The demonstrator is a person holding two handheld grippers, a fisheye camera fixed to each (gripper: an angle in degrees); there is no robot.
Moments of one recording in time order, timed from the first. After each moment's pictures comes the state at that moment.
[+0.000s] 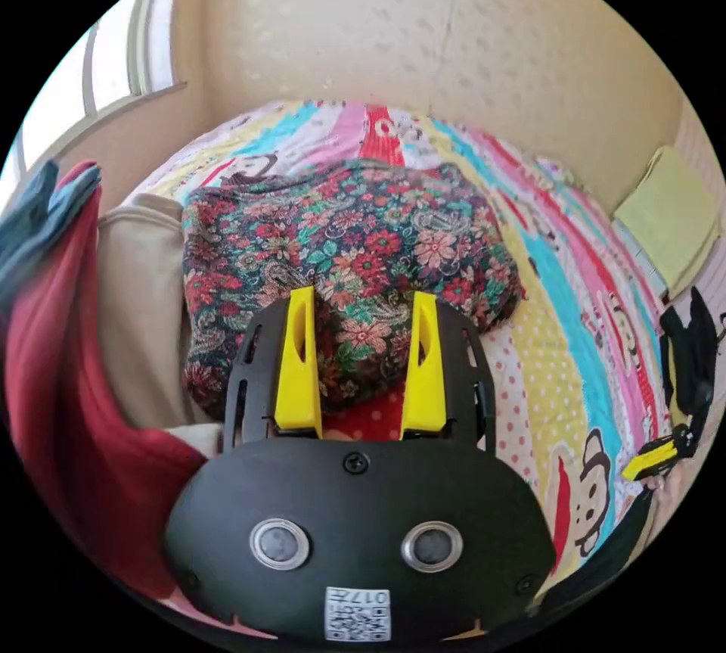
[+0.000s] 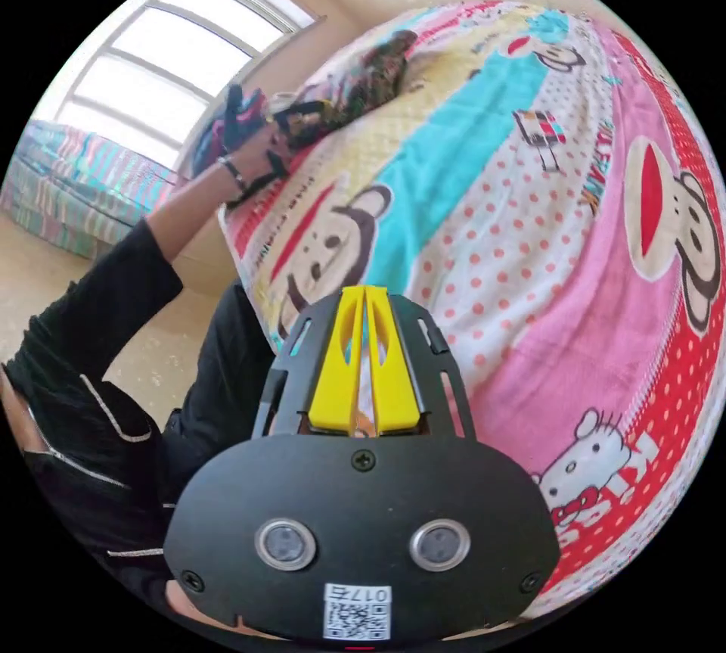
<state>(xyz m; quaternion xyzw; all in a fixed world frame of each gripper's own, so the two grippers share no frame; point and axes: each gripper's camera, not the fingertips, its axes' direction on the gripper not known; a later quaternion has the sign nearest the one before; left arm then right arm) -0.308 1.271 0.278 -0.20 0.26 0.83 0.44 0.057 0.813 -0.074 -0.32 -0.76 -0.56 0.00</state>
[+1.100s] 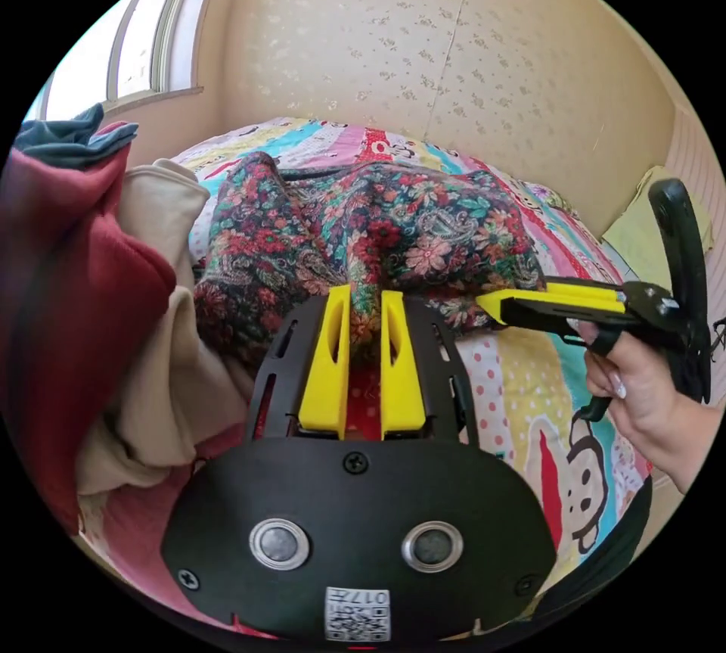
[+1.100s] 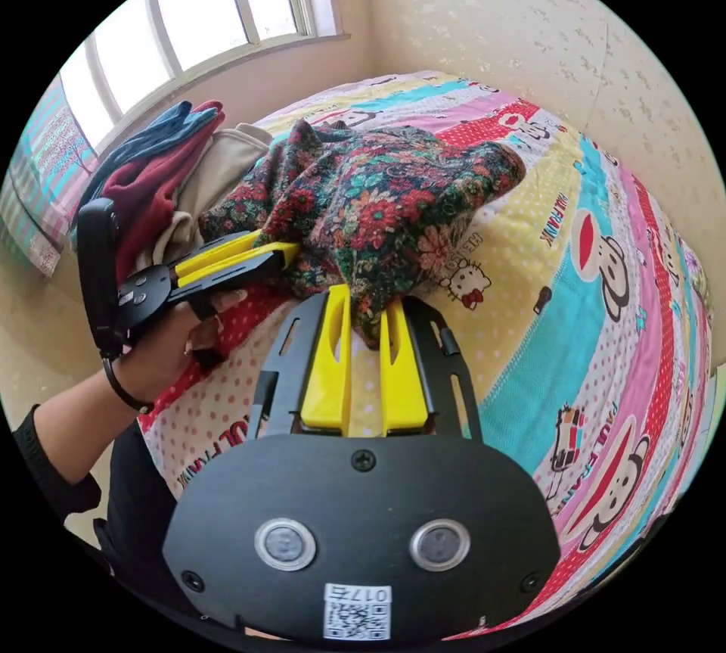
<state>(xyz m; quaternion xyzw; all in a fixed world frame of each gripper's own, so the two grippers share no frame) -0.352 1.230 0.196 -0.20 0.26 0.82 0.46 0.080 0.938 -0.228 -0.07 -0.77 -0.63 0.14</state>
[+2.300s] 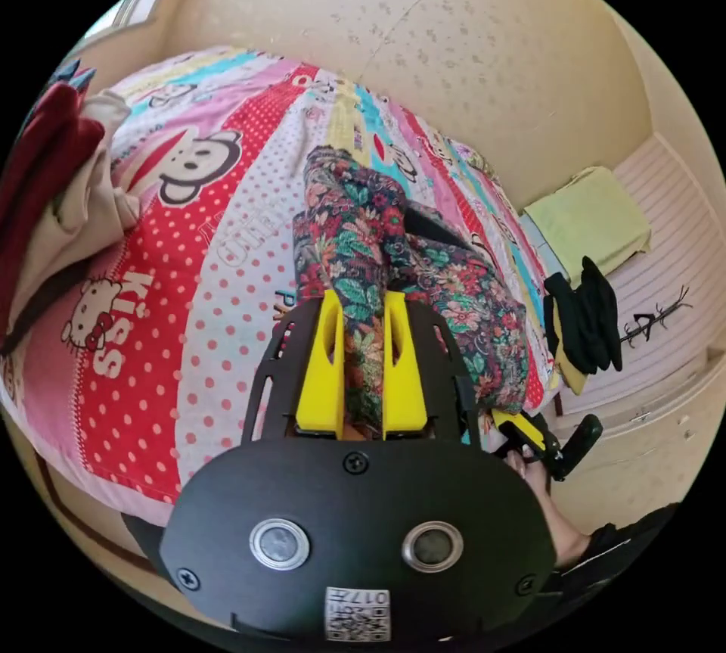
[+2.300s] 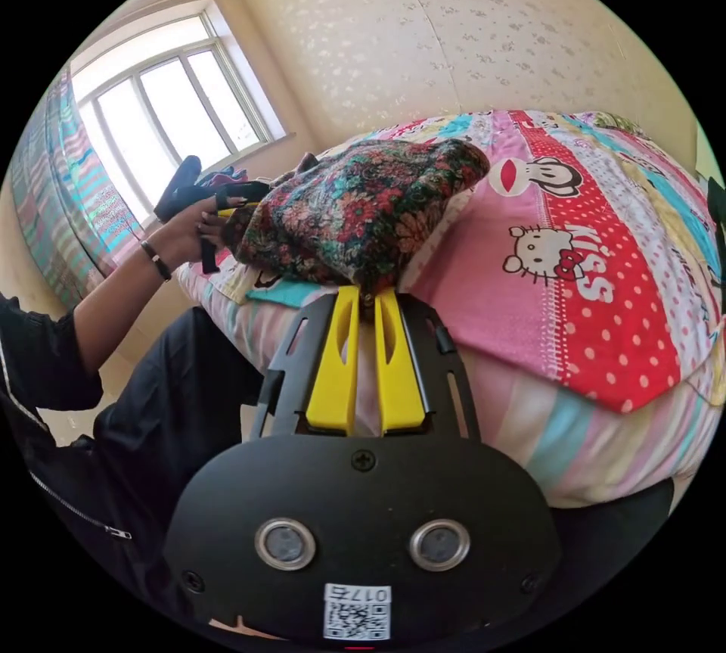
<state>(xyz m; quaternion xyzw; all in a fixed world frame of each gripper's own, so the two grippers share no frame) -0.432 1.130 0.091 -0.36 0.29 0.81 0.37 0.198 0.819 0.240 -0.21 -0.85 -0.44 0.21</state>
